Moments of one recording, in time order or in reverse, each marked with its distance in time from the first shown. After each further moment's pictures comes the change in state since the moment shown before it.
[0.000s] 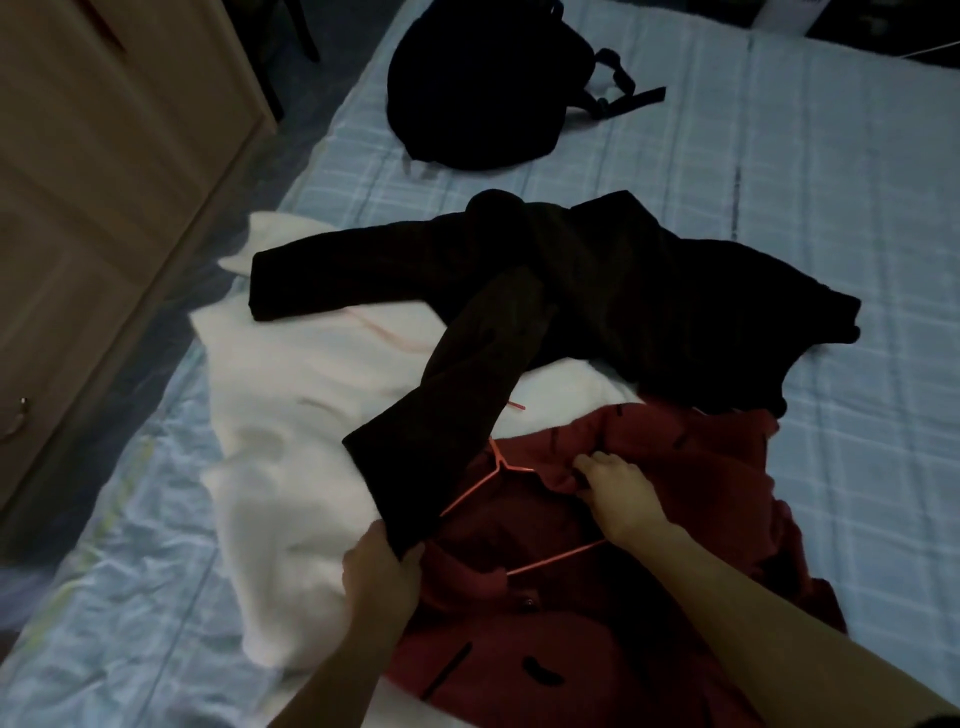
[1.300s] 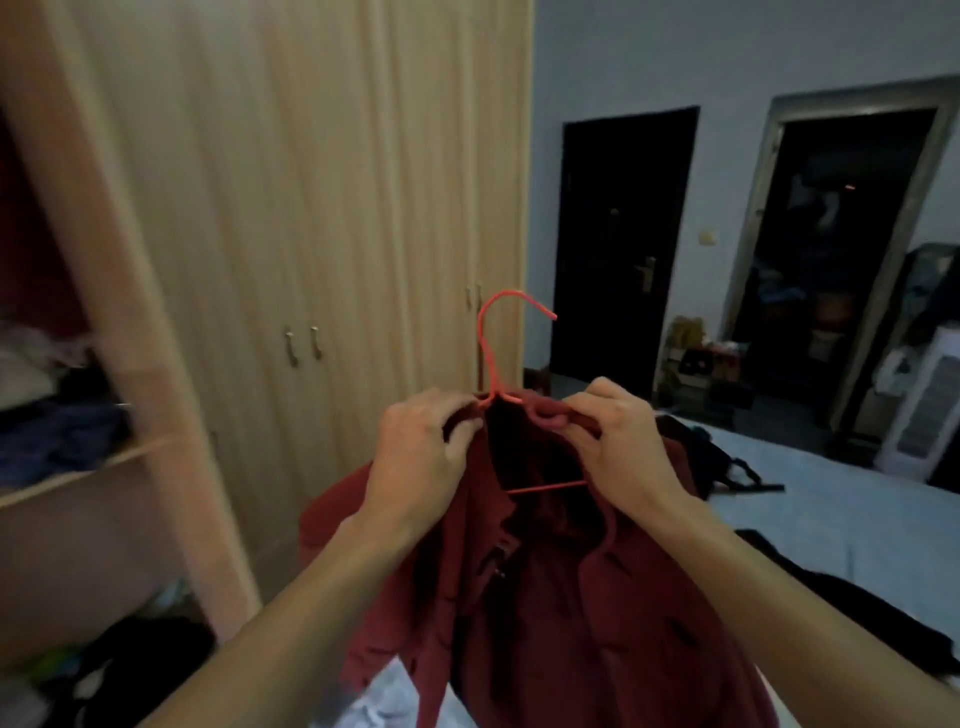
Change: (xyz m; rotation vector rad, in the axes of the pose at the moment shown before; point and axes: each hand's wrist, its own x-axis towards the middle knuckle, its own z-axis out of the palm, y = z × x) left_hand -0.463 -0.011 -0.516 -0.121 1.049 0.983; right_hand -0.483 -0.367 -0.334 0.447 1.010 -0.993
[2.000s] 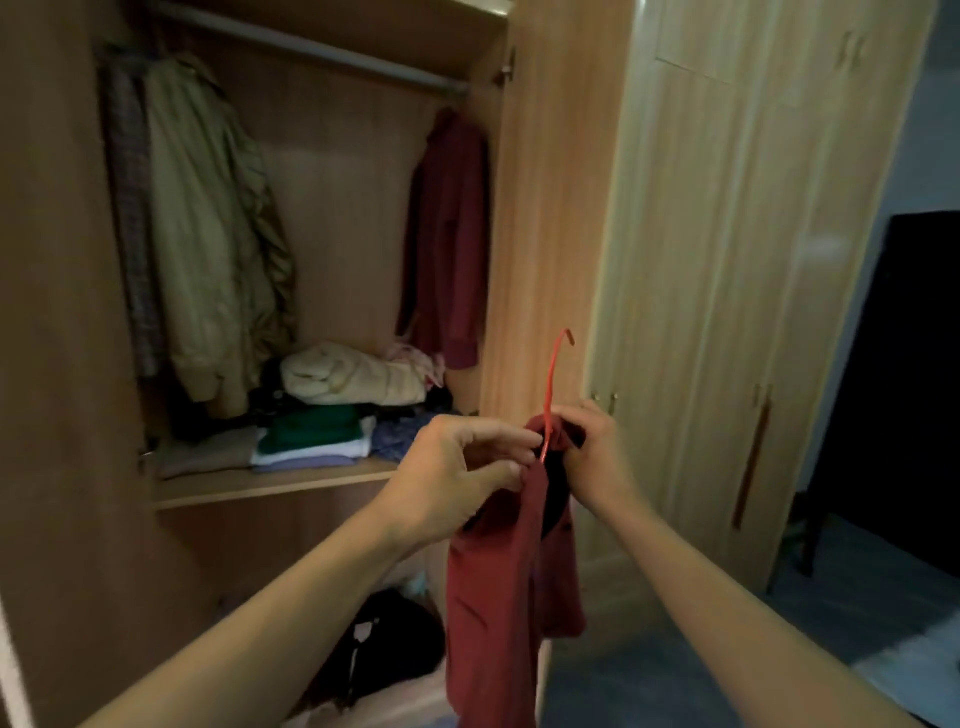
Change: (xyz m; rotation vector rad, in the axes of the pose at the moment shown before) left_hand -0.090 -0.166 -0.408 -0.292 -0.045 -0.368; right_hand 0.070 -0.407 0.278 0.587 -0.194 -0.153
